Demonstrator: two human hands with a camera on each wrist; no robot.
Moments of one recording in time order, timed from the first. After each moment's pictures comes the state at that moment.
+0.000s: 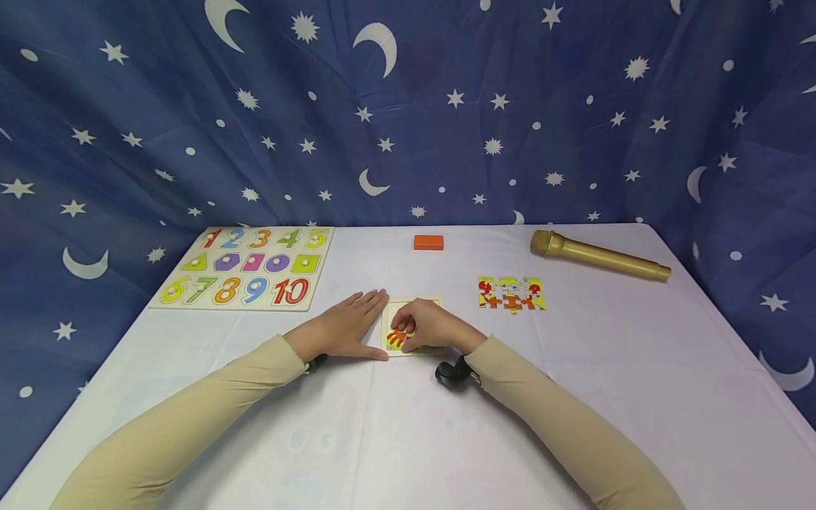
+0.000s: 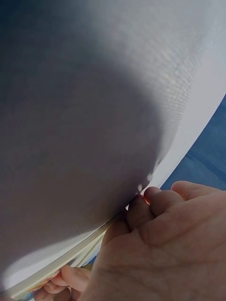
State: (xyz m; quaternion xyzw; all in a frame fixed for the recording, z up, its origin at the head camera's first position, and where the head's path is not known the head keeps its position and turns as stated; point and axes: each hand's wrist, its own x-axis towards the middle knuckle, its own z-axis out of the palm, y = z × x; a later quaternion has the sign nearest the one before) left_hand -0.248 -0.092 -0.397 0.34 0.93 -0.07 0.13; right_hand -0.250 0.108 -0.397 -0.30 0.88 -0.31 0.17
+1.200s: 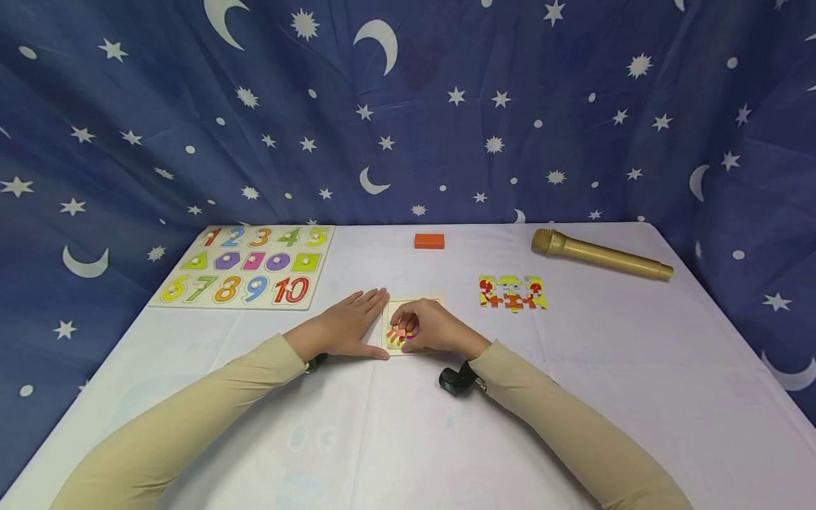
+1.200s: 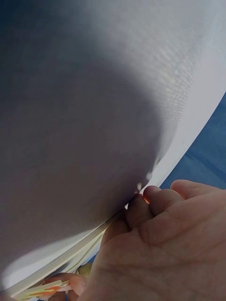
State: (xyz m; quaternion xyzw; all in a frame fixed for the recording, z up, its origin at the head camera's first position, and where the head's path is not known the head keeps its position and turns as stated) left_hand -0.249 -0.093 -0.399 0.34 0.93 -0.06 0.12; right_hand -0.244 0.112 -0.403 -0.32 0.86 -0.38 0.13
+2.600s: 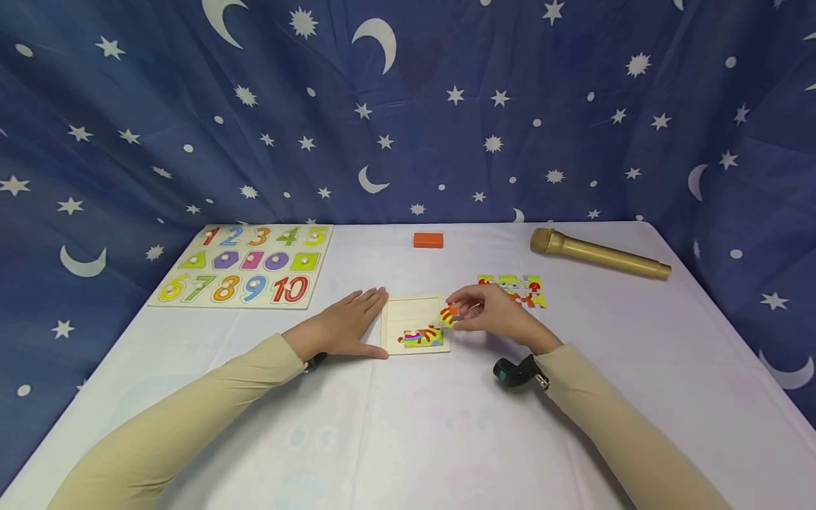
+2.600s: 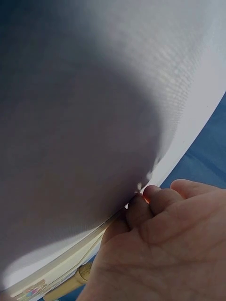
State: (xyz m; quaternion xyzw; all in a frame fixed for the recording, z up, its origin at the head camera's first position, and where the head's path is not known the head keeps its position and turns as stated) left_hand -0.248 -0.091 -0.398 0.33 0.93 -0.07 0.13; right_hand -0.242 0.201 -0.386 -0.19 0.88 -0.42 0.13
